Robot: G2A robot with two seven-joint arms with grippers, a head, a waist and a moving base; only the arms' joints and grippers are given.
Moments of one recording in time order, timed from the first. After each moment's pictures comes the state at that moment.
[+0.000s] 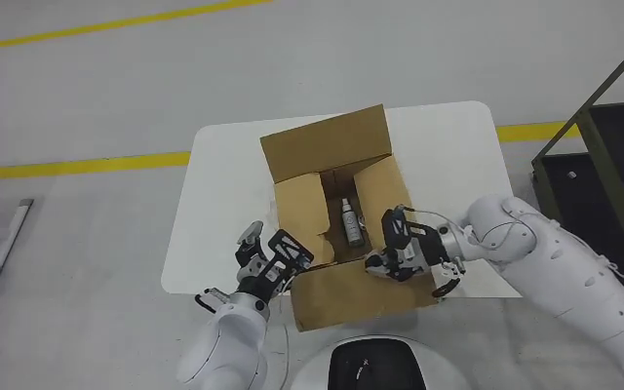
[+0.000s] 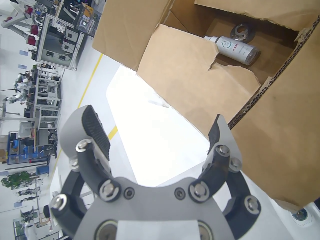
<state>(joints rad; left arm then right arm) 1.51 -1.37 -1.32 -2.32 2.05 -0.52 -0.78 -0.78 -0.95 0.84 -1.49 -0.21 -0.91 0.91</state>
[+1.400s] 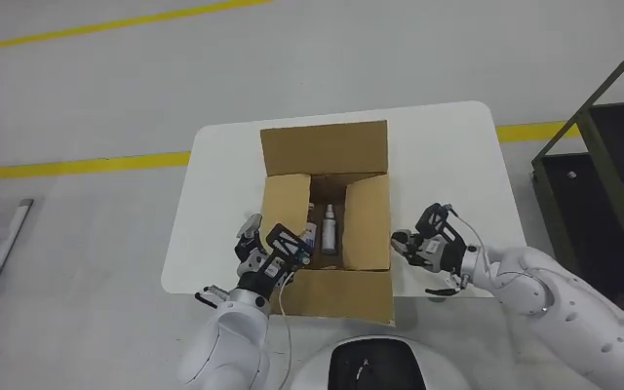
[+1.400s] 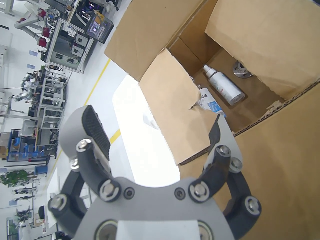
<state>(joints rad) 1.49 -1.36 -1.31 -2.32 2.06 -0.46 -0.74 -1.14 -0.90 1.04 -1.61 -0.62 -0.49 0.36</state>
